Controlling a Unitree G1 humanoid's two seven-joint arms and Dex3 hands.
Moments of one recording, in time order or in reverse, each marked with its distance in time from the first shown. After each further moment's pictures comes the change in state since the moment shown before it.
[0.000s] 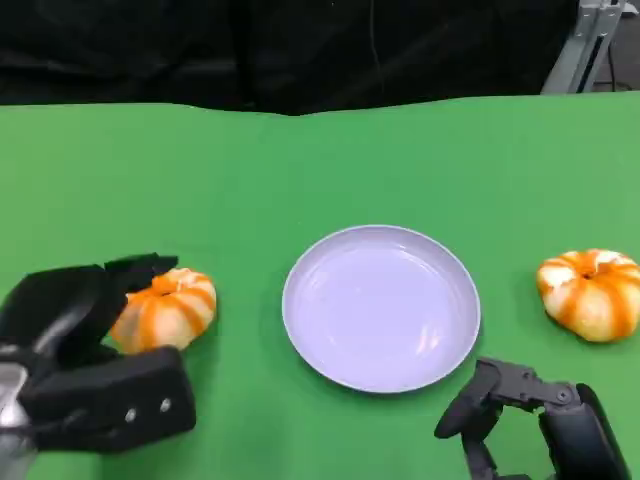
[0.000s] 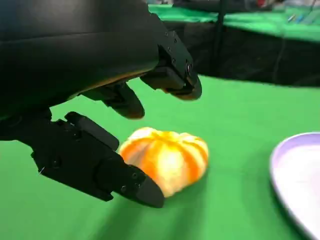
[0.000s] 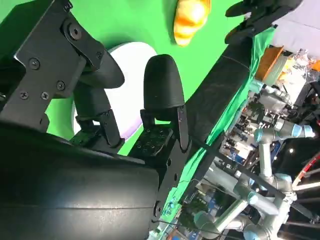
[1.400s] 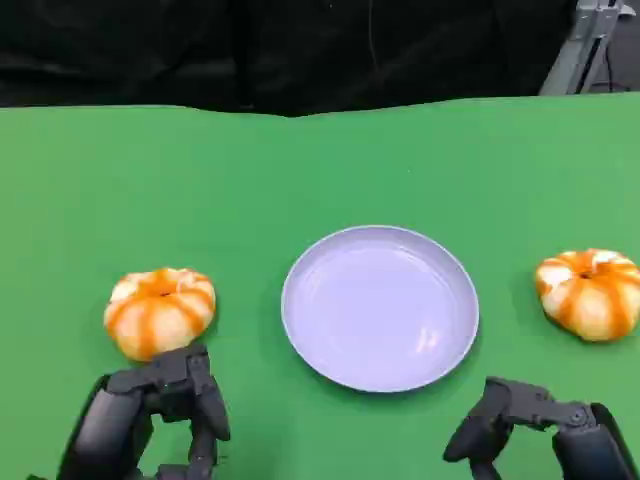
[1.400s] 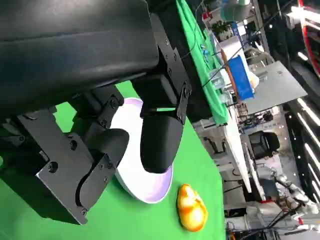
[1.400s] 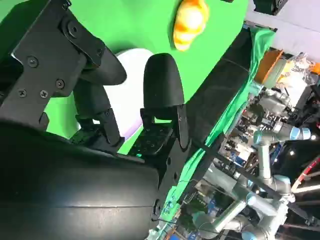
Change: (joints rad) left arm 0.378 -0.329 0.087 -0.053 -0.788 -0.516 -0.095; right arm 0.098 -0.014 -0.009 -0.122 0.003 0.027 0.041
